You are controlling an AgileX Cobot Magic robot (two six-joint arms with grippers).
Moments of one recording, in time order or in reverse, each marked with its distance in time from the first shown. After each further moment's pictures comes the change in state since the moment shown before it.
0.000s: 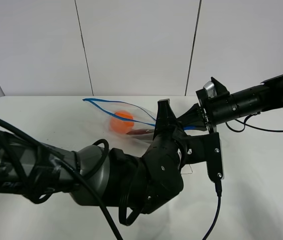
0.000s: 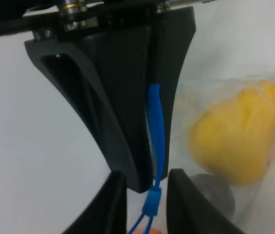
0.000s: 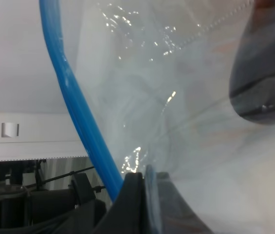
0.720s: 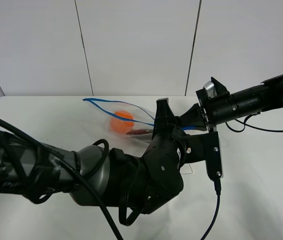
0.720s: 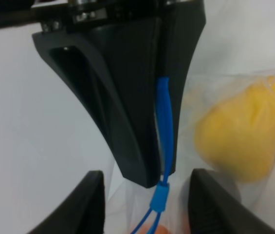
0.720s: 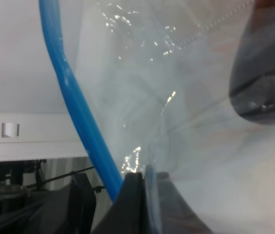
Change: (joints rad) left arm 0.000 0.000 0.000 0.000 0.018 -0.003; right arm 0.000 0.000 0.000 0.000 0.000 0.000
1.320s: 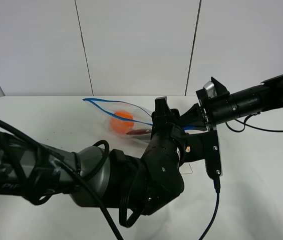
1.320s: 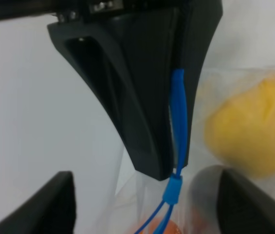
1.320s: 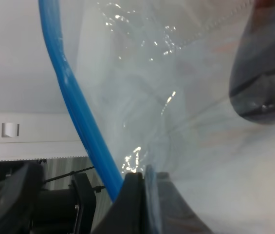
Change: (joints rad) left arm -0.005 0.000 0.000 0.000 0.034 -0.005; right arm 0.000 0.000 0.000 0.000 0.000 0.000
